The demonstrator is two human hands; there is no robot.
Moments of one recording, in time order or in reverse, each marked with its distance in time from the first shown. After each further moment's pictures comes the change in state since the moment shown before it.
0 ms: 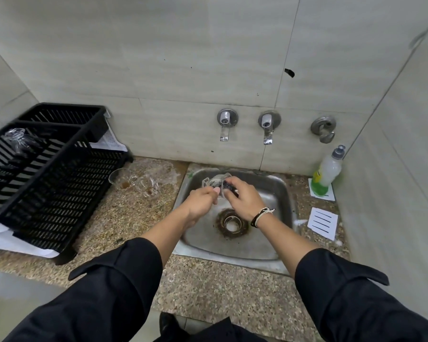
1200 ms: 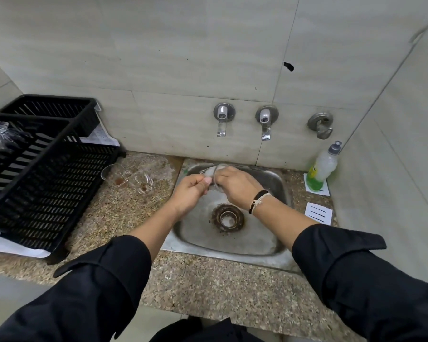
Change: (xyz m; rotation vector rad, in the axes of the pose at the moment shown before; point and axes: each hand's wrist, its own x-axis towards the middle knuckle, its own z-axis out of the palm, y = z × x) left_hand 0.000 0.001 -0.022 -0.096 0.033 0.353; right_hand 0.032 -0.013 -0.009 -0.578 -0.068 -0.475
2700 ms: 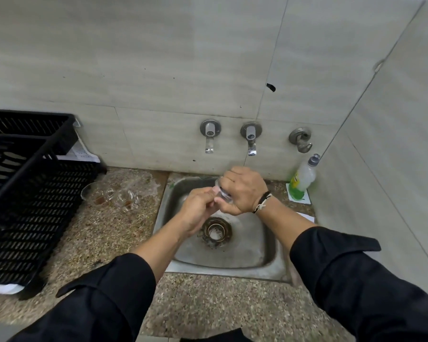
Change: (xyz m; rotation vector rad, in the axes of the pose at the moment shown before) left_hand 0.005 0.040 0.034 -0.497 -0.085 -0.235; right_hand 0.000 0.024 -0.035 -0.190 0.457 -0.193
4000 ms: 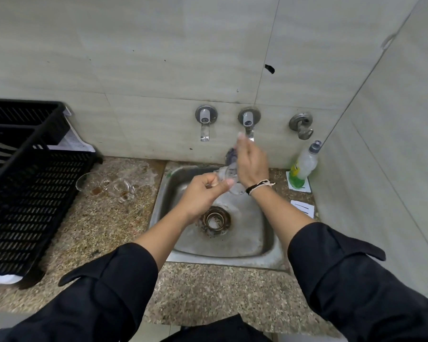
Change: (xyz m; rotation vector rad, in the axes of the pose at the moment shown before) left_hand 0.006 -0.003 0.015 0.394 -0.060 0.214; right_hand 0.021 0.001 -0.020 0.407 0.138 1.063
